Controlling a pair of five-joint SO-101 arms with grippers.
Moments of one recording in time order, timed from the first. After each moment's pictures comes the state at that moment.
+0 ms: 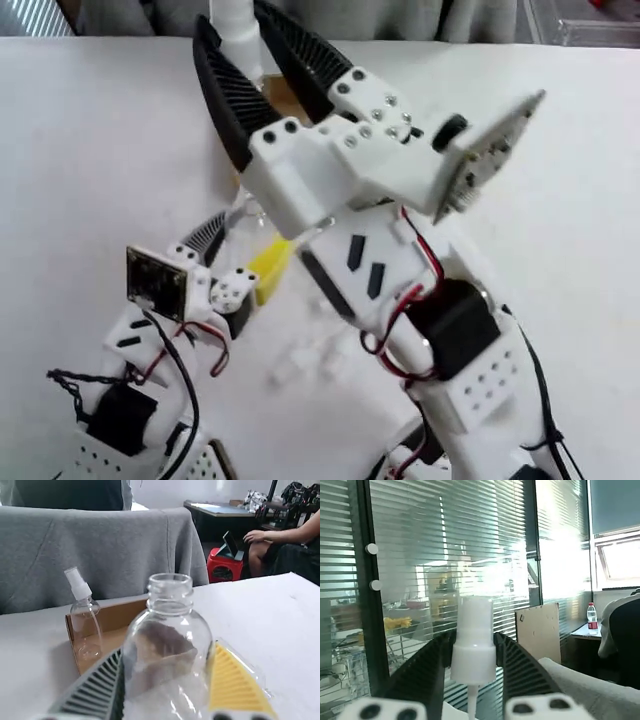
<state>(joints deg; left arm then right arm) 19.2 -92.7 74.9 36.7 5.4 -42.5 -36.2 1.0 22.7 -6.1</state>
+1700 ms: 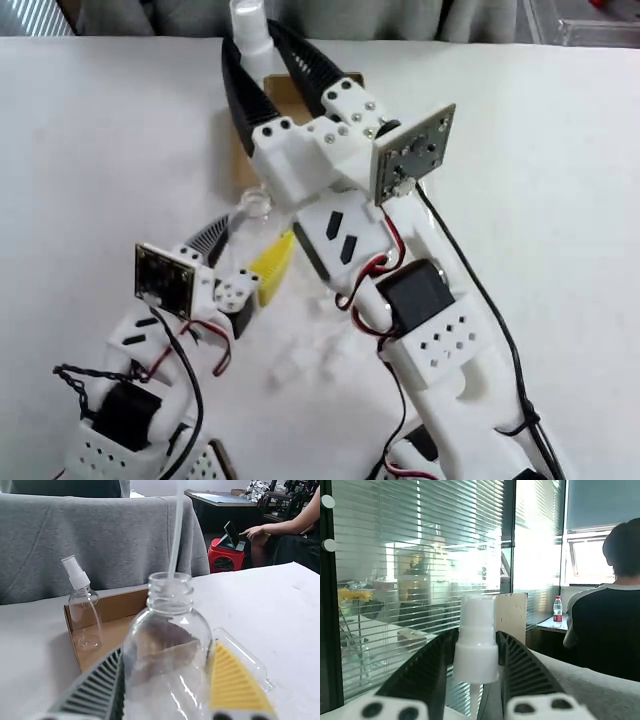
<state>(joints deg) 19.1 -92.6 76.8 36.4 5.4 -36.7 -38.1 21.8 4.0 -0.4</state>
